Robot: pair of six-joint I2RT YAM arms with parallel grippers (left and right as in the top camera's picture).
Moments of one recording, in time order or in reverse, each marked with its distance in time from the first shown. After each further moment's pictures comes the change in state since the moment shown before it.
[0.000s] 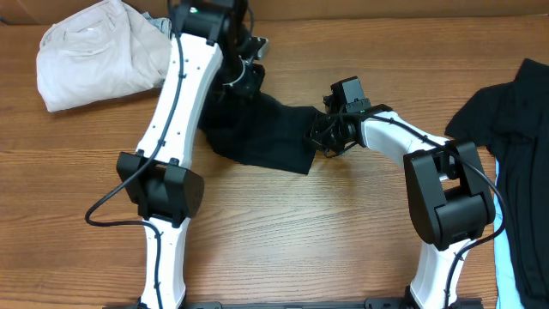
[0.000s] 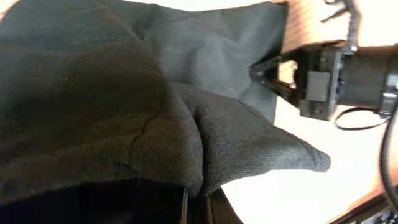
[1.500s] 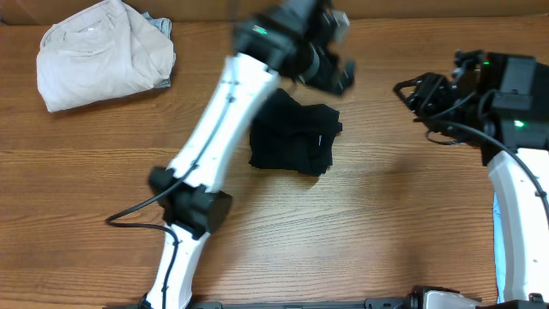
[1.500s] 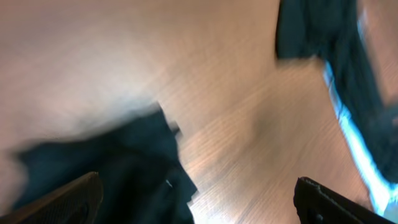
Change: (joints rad) left arm -0.179 0.000 0.200 0.310 0.107 -0.200; right arm -0.399 -0.650 0.060 -0.401 -0.075 -0.157
